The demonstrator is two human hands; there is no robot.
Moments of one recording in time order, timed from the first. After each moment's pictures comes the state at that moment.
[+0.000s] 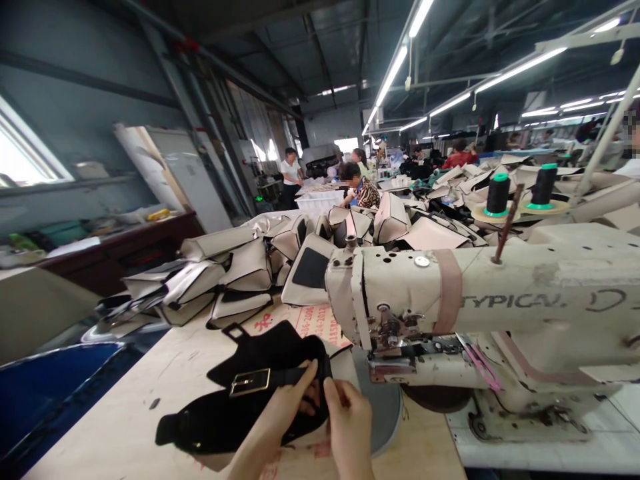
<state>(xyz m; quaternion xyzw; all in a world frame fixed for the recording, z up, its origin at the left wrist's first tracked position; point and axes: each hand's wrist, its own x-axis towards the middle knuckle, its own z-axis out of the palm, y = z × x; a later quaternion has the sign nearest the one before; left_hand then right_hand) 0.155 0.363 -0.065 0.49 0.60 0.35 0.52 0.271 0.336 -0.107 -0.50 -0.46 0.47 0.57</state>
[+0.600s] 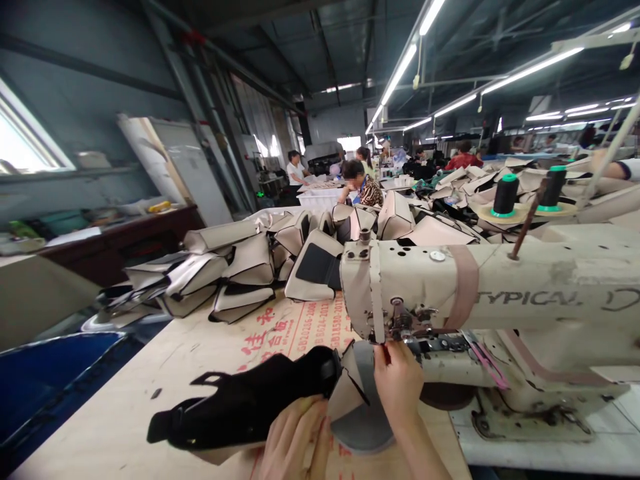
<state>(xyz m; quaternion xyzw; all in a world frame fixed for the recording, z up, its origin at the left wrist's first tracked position) 0.173 0.291 -0.084 0.76 0.51 0.37 -0.15 0.340 0.376 -0.104 -0.63 -0.54 0.13 0.54</state>
